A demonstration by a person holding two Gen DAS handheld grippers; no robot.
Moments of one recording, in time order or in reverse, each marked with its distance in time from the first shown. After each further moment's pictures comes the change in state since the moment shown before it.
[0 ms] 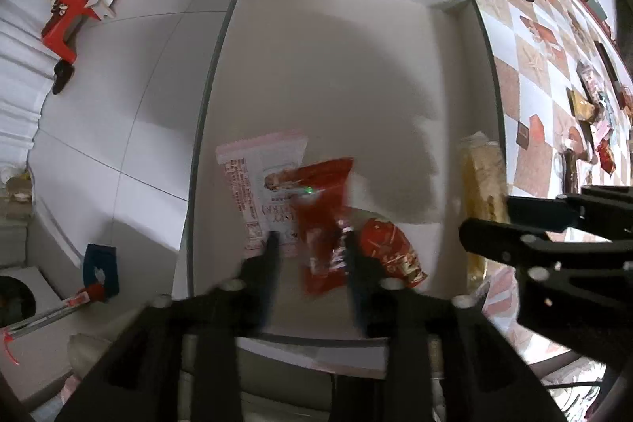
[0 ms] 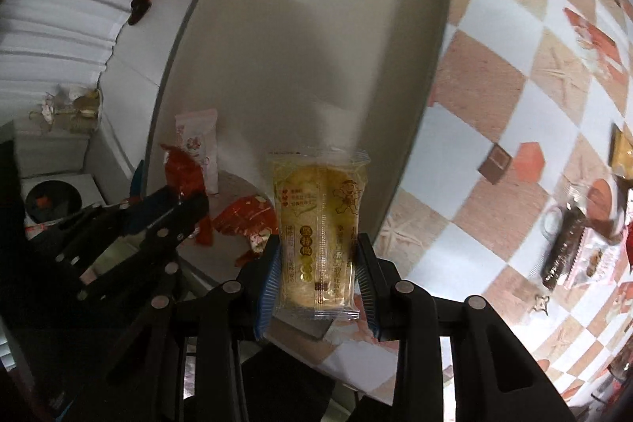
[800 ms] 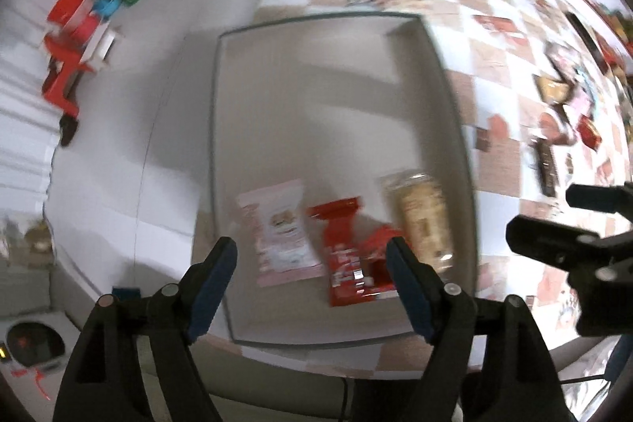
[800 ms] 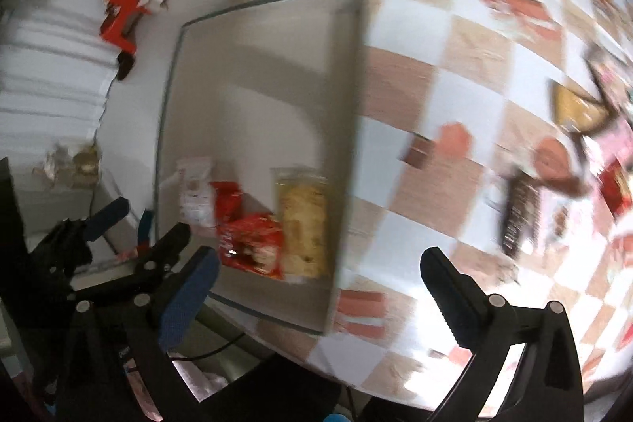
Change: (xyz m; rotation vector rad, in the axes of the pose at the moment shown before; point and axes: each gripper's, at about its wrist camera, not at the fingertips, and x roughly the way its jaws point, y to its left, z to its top) left arm -0.041 -0.053 0.002 0.165 -0.110 0.057; right arm -0.057 -0.074 -0.038 0.199 -0.159 0.001
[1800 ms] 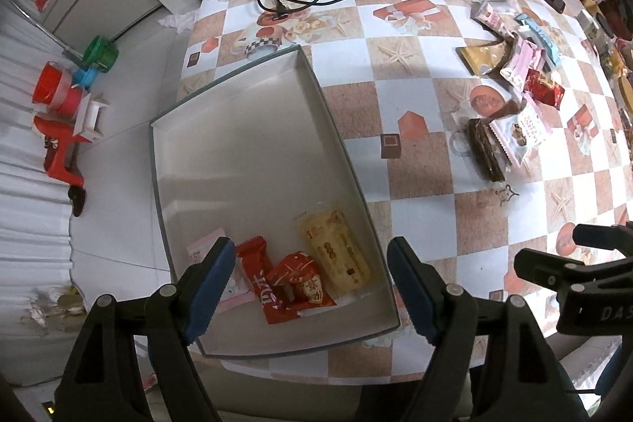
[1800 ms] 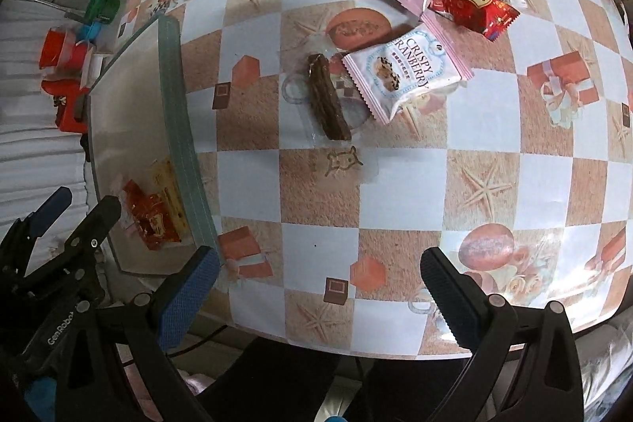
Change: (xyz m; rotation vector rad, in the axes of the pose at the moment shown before) left arm -0.024 -0.095 0.016 0.193 -0.064 0.054; right arm -0.012 -0.117 -0.074 0.337 0.001 0.027
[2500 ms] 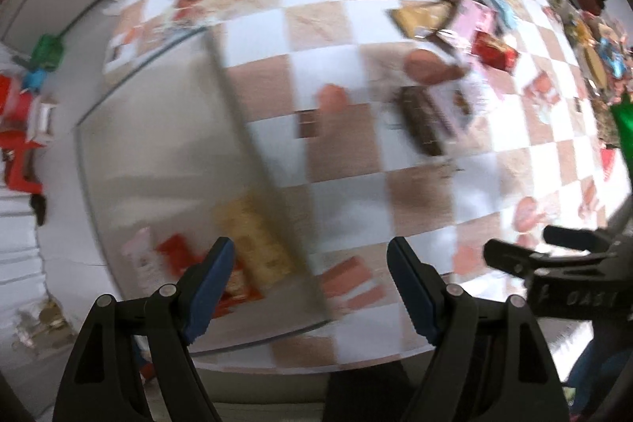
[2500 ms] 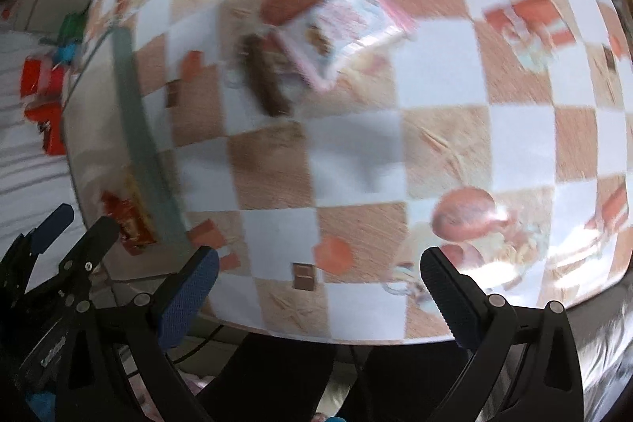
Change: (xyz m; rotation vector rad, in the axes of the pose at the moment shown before) left arm 0.017 -0.048 0.014 0.090 0.129 -0.193; right arm 0.013 -0.047 -0.010 0.173 0.062 -0.019
